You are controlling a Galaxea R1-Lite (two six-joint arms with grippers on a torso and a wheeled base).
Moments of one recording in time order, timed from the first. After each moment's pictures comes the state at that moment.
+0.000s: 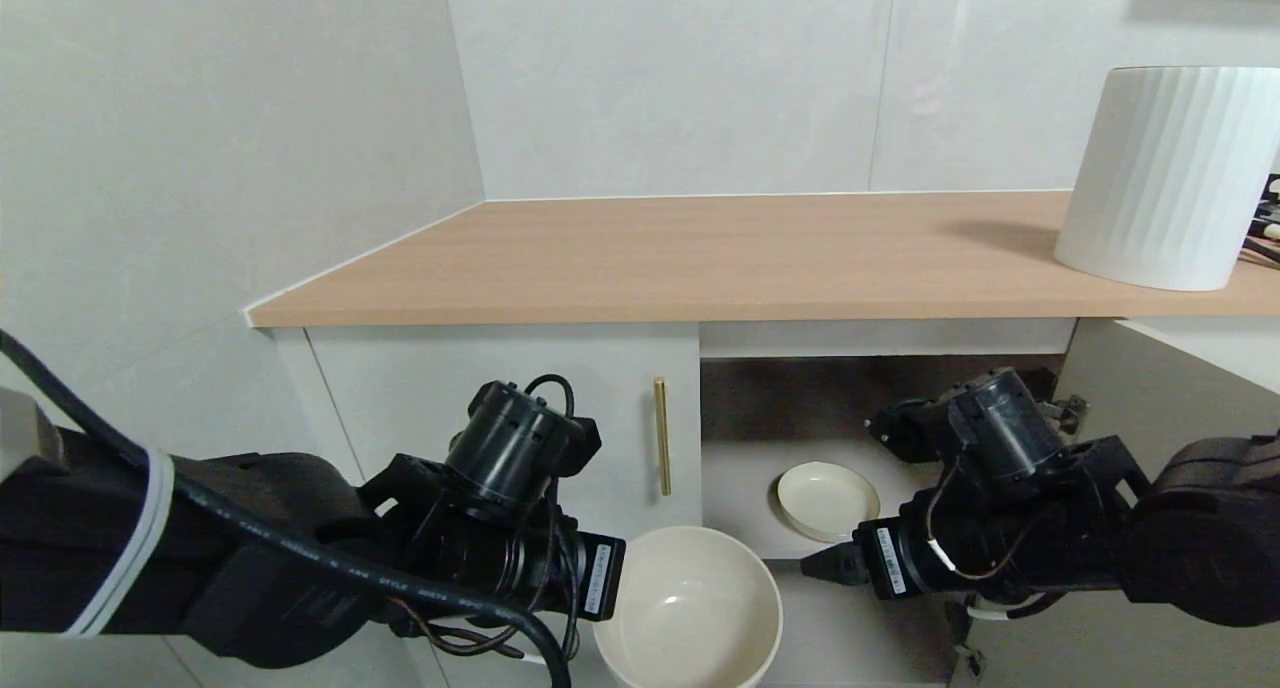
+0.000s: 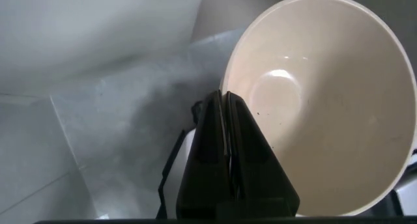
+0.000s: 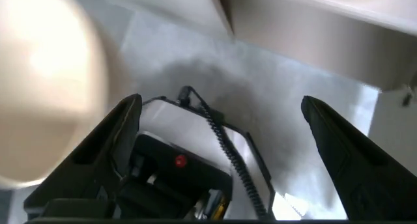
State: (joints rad) left arm -0.66 1.81 -0.86 -0.05 0.01 -0.38; right arm 0.60 1.76 -0.81 -0.13 0.08 0.34
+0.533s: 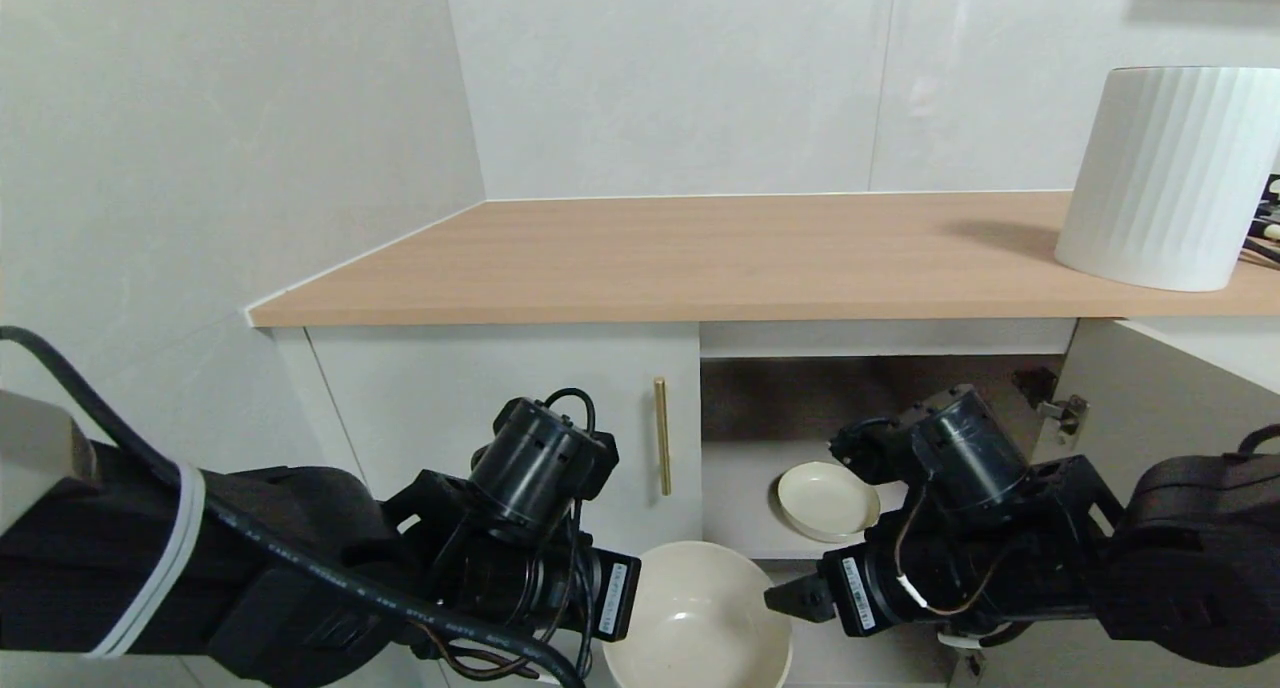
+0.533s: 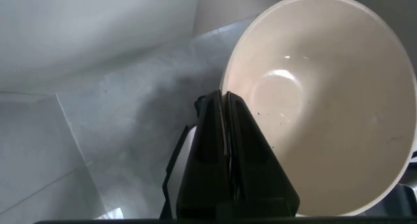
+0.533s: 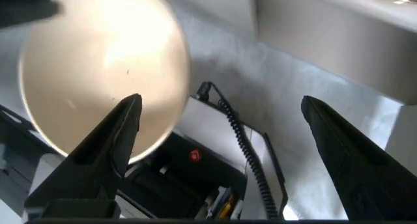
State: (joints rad) left arm -0.71 1.83 -0.85 -0.06 0.05 -0.38; right arm 0.70 1.79 -0.83 -0.13 0.07 0.36
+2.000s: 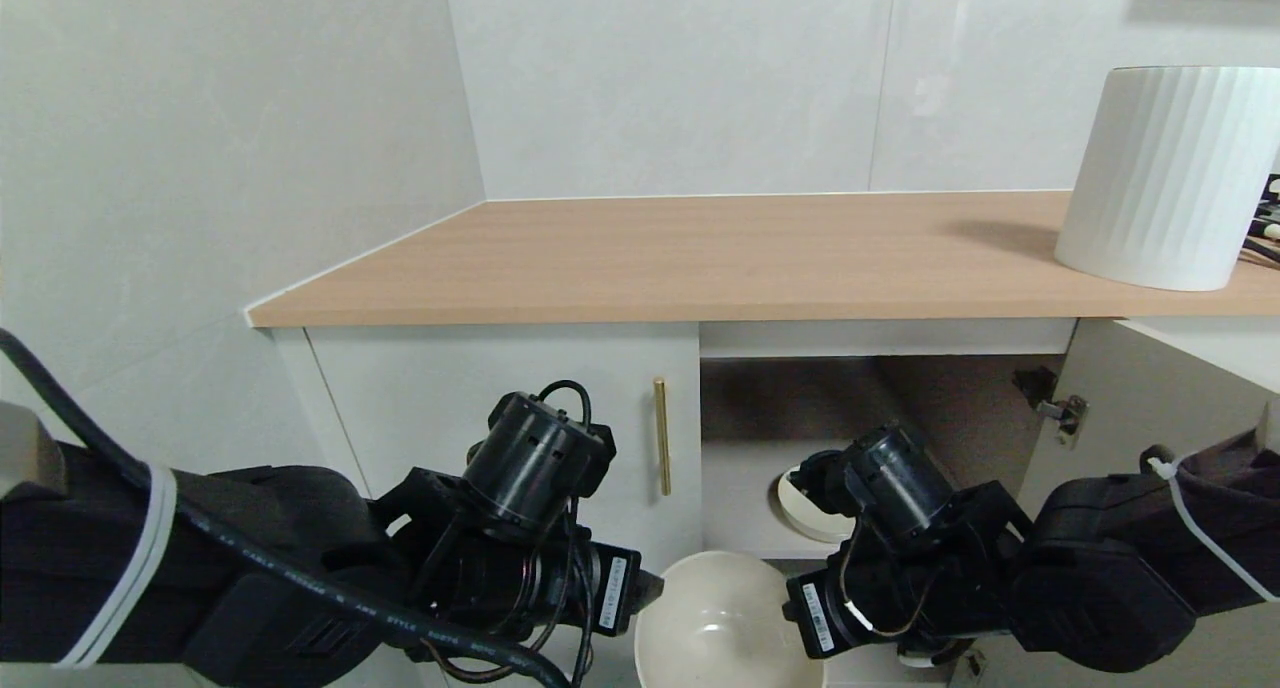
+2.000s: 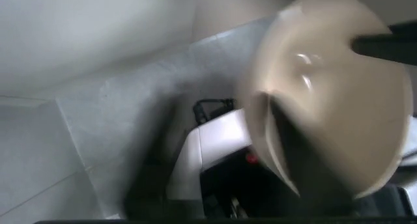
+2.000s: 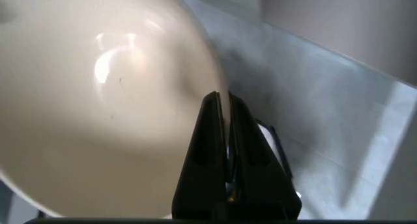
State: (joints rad) left arm -0.72 1.81 -0.85 -0.06 0.07 -0.39; right arm 0.73 1.92 -0.86 -0.16 0.05 0.40
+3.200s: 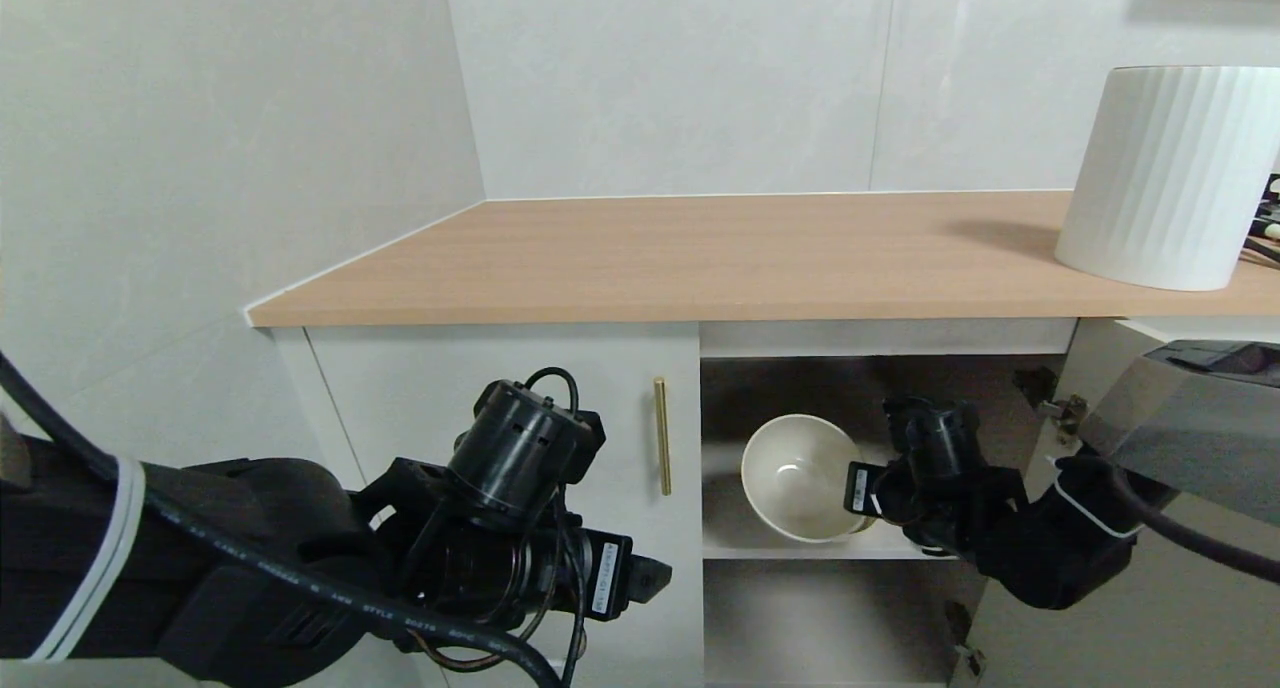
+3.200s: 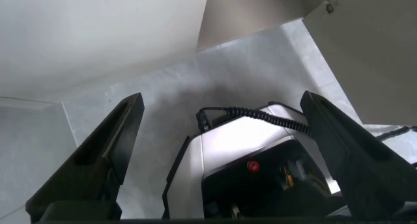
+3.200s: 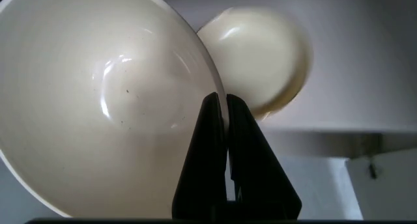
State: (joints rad) left arm -0.70 1.79 -0.86 -0.06 0.08 -0.40; right arm 0.40 2.21 -0.82 -0.82 -0.21 0.42
